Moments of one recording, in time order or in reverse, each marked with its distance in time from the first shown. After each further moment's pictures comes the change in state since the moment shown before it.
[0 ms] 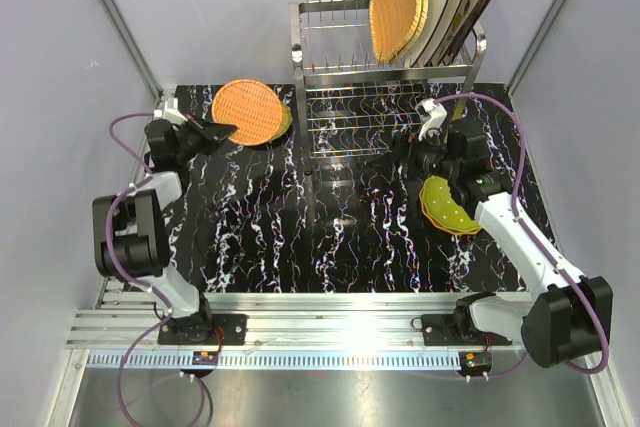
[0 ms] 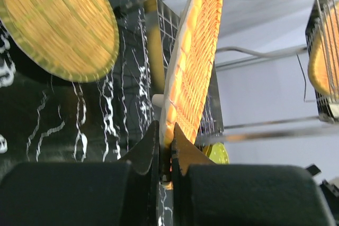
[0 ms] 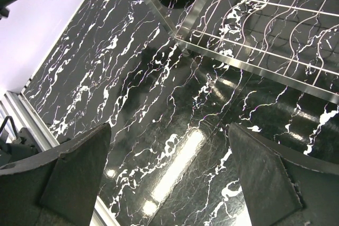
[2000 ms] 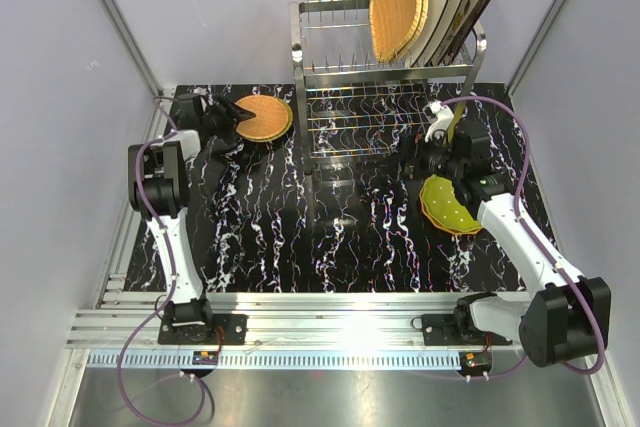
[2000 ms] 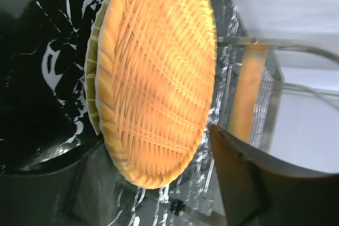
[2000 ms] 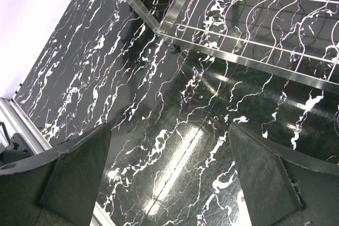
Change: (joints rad) left arm -0.071 0.610 0.649 -0.405 -0.108 0.058; right arm -0.050 -0.002 -0.028 -0.006 -0.001 -0.002
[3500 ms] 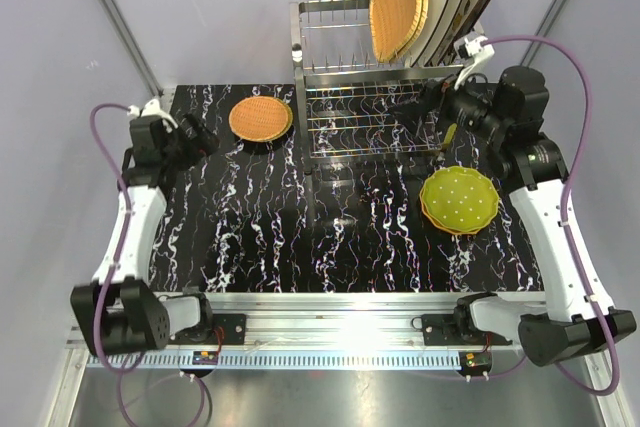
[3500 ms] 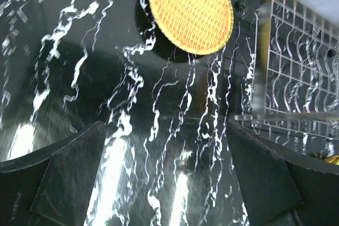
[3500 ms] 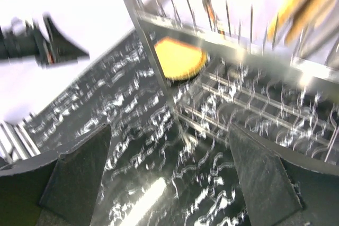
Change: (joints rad) left arm 0.010 -0.993 -0.475 -0.492 -0.386 0.462; right arm -0.006 -0.011 0.531 -0.278 -0.011 -0.116
